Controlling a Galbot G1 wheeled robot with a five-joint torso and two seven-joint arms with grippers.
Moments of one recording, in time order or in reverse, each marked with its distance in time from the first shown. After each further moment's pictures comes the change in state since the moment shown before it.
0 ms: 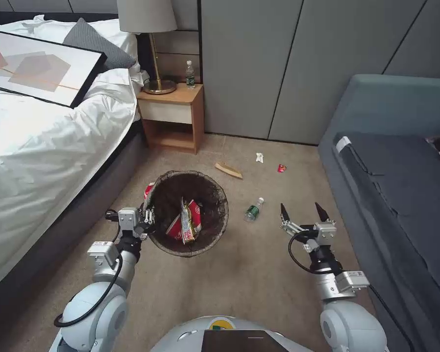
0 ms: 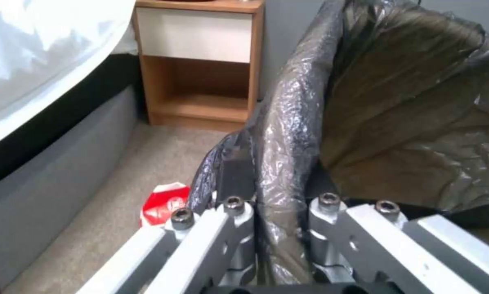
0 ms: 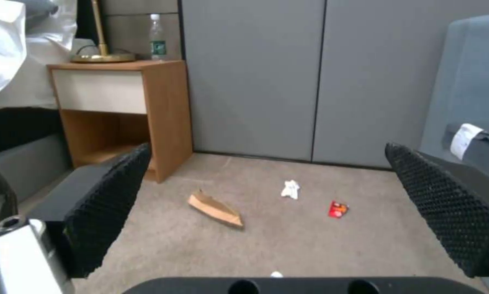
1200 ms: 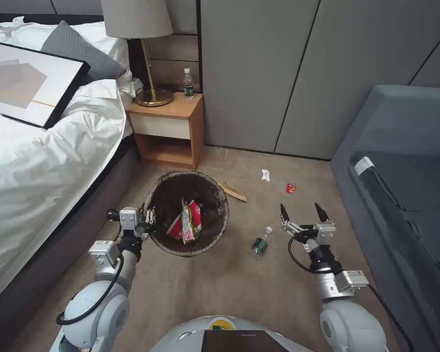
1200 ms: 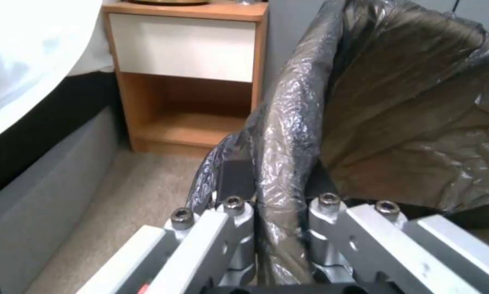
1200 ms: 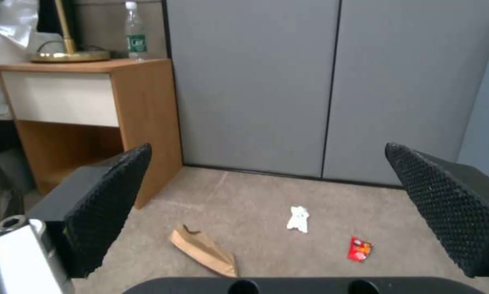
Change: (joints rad) left arm -0.008 0.004 0.003 0.010 -0.005 -0.002 0.002; right arm -0.003 -0.005 -0.003 -0.004 0.005 -0.003 0.001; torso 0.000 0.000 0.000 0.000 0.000
